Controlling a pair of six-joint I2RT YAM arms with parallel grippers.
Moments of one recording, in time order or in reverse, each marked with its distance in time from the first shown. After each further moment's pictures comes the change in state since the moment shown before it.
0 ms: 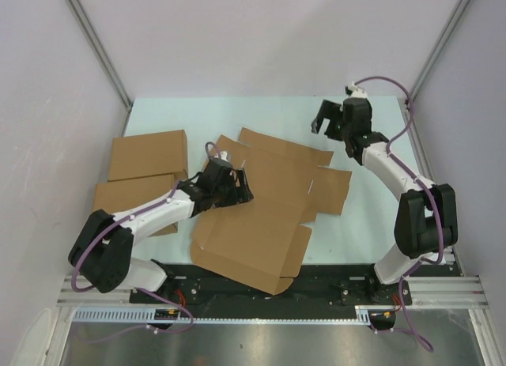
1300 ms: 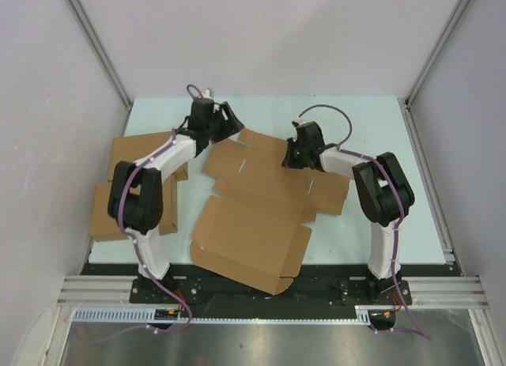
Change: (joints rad) left arm 0.327 0.438 0.549 0.174 0.129 0.056; right arm 0.195 0.379 0.072 0.048 -0.228 0.012
